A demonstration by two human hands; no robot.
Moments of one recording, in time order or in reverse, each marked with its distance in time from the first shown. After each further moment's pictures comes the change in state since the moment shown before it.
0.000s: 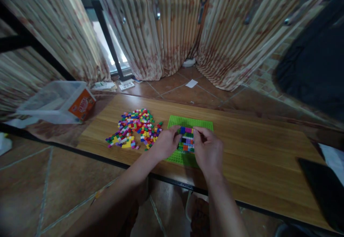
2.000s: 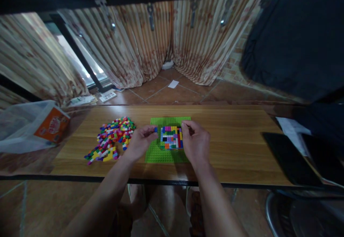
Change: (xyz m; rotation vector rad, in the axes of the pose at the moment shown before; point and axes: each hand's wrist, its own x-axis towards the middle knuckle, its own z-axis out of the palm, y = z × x) left_hand 0.007 -0.012 -0.017 -0.704 0.073 -0.185; right_hand 0.007 0.003 -0.018 0.132 0.143 0.021
